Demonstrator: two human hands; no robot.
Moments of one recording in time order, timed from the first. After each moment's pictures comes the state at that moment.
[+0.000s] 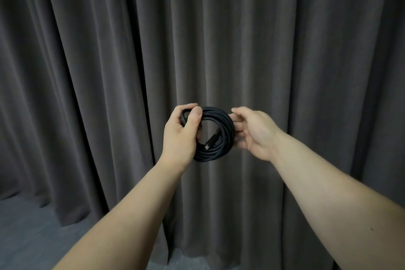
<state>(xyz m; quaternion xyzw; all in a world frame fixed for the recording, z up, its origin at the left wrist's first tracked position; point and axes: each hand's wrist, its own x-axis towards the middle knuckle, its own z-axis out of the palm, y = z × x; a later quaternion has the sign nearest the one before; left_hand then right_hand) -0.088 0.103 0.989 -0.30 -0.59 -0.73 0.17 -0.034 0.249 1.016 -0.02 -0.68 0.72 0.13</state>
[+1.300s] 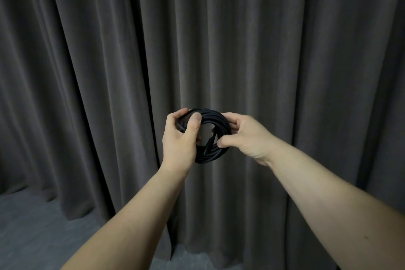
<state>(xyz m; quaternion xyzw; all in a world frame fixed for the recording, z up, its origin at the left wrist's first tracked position) -0.104 0.103 0.969 -0.24 -0.60 -0.74 0.19 -0.045 0.241 0.997 0.13 -0.78 0.59 0.18</state>
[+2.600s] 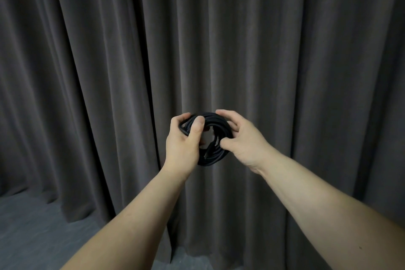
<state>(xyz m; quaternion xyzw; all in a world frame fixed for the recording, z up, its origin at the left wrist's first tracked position) -0.093 0.096 0.967 -0.25 -0.63 -0.72 0.15 -0.047 0.230 0.982 0.08 -0.78 0.57 0.26</state>
